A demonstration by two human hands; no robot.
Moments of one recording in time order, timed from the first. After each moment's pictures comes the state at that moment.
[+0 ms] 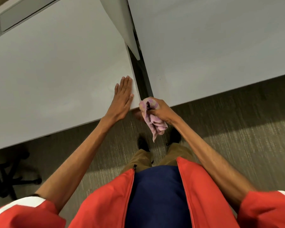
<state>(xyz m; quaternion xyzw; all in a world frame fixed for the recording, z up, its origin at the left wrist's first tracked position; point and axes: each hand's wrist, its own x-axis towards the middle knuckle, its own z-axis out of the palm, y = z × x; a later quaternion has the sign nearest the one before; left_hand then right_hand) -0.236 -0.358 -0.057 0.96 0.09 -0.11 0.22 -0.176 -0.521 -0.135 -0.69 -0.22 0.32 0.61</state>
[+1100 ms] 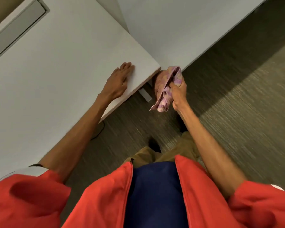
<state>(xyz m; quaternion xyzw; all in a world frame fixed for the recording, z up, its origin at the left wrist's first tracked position) -0.280 -0.242 -0.045 0.97 -0.15 -0.12 0.17 -0.316 -0.481 -0.102 -0.57 0.25 0.07 0.78</state>
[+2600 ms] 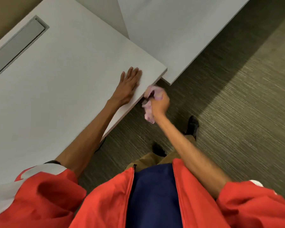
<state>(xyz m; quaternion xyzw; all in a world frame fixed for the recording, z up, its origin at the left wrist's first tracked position) -0.272 -0.214 -0.065 0.94 -0.26 -0.13 0.16 -0.362 -0.354 -0.082 -0.59 0.36 -0.04 0.73</state>
